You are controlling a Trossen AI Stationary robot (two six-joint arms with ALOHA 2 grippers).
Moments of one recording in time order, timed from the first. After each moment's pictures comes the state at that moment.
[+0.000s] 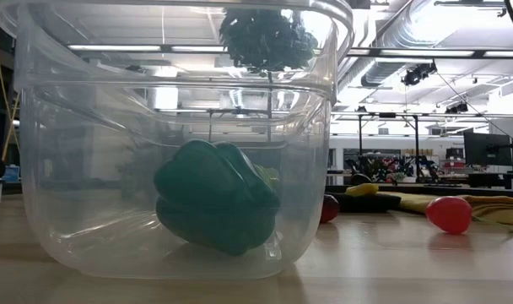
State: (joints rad) left arm 0.01 0.49 1.04 -0.64 0.19 -0.66; right arm 0.23 1.95 1.97 -0.80 -0.26 0.53
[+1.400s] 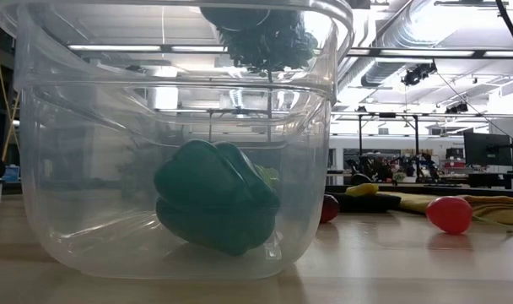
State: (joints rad) left arm 0.01 0.49 1.04 -0.79 0.19 -0.61; right arm 0.32 2.09 2.03 -1.02 -0.12 0.58
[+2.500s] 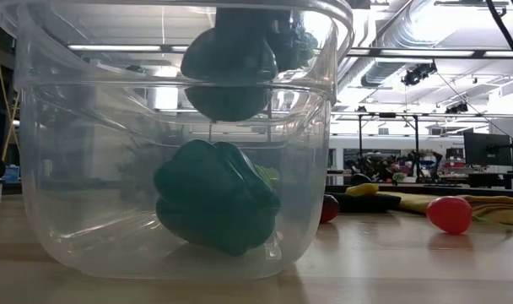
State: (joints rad) left arm 0.01 0.49 1.04 -0.83 0.18 -0.61; right arm 0.36 2.24 2.03 -1.00 -0.06 0.46
